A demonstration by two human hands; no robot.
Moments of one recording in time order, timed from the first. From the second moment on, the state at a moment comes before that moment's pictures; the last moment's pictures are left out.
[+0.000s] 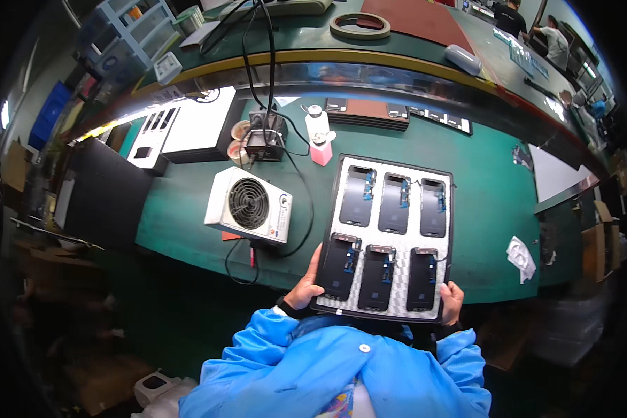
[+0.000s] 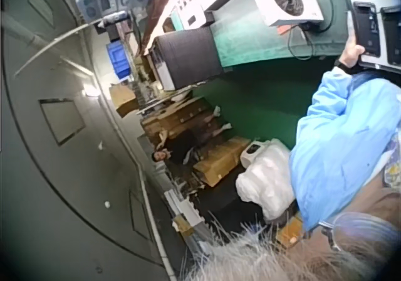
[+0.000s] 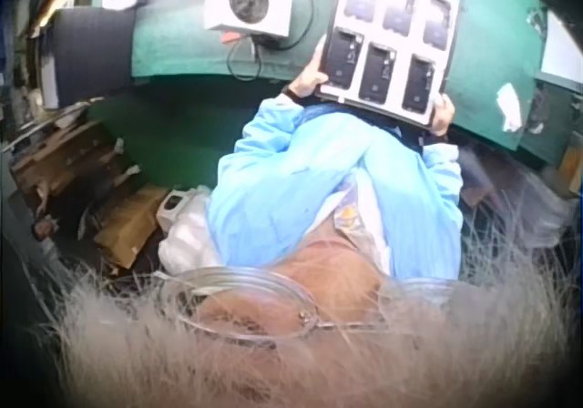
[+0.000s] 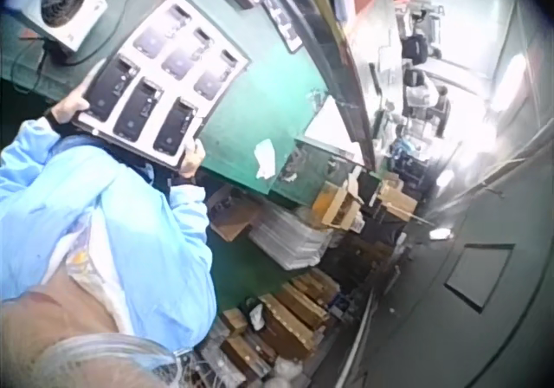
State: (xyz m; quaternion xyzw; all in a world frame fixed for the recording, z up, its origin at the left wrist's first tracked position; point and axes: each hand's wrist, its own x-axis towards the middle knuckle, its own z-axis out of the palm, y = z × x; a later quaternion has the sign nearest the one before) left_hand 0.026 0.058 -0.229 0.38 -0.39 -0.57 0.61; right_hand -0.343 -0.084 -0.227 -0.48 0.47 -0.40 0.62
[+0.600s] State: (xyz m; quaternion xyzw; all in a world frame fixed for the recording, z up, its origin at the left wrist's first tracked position) left_hand 0.065 0.047 -0.226 0.50 -0.56 -0.45 0.48; right_hand -0.362 -0.096 -0.208 -0.69 0.55 -0.22 0.42
